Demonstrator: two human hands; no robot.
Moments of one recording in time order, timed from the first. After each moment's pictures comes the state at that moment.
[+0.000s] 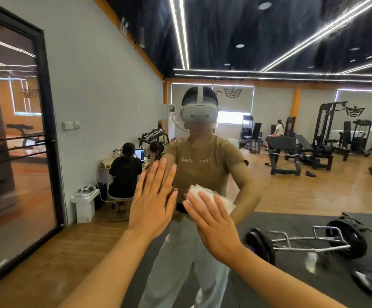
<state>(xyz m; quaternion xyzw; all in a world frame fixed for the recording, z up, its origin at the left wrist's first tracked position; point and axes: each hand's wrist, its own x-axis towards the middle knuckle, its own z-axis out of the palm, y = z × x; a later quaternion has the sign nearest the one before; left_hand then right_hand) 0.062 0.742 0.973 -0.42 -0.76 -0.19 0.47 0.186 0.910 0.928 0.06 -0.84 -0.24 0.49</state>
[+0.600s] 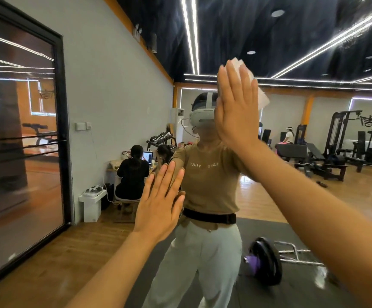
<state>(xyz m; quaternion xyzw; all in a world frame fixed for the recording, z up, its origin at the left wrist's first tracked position) 0.069 0.740 0.977 -0.41 -0.76 -0.18 0.48 0.161 0.906 1.181 -0.04 -0.74 -0.12 0.66</state>
